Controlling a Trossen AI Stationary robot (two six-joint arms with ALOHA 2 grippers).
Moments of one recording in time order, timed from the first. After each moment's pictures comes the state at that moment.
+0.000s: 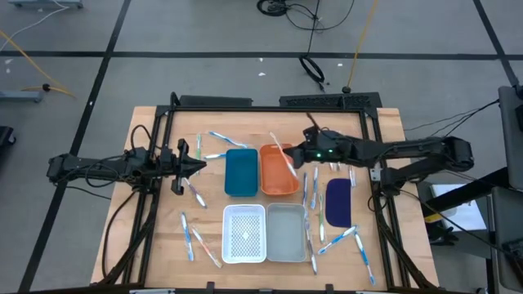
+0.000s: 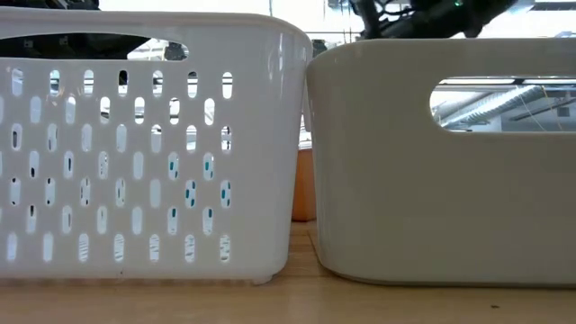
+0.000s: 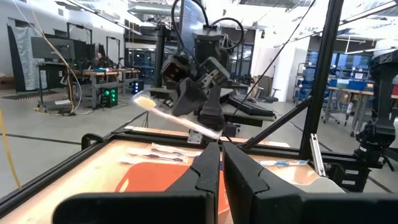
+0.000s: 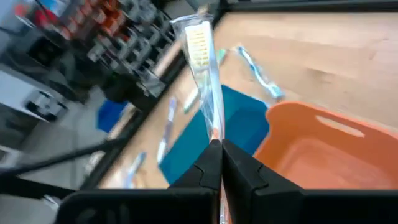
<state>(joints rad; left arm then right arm) 0.00 0.33 0.13 0.36 -0.03 -0.08 -0.13 1.25 0.85 0.08 0.10 0.85</state>
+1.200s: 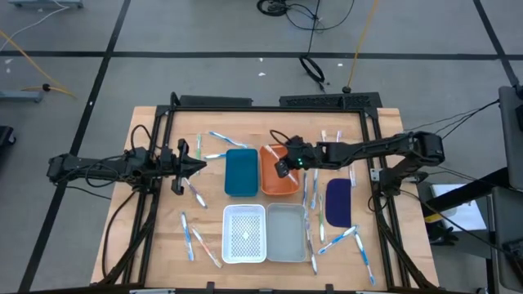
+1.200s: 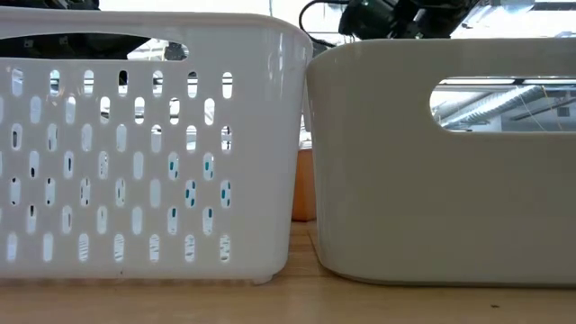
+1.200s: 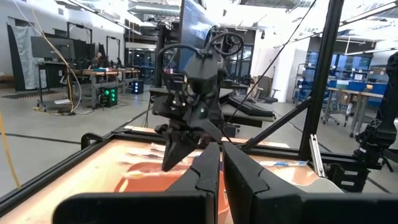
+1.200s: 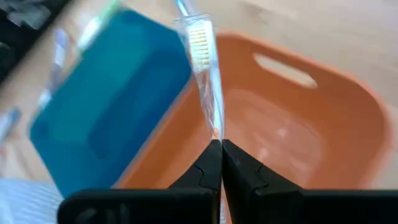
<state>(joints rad) 0.00 0.33 0.13 0.36 -0.03 -0.09 -0.10 1.57 0.99 -0.14 0.21 0.80</state>
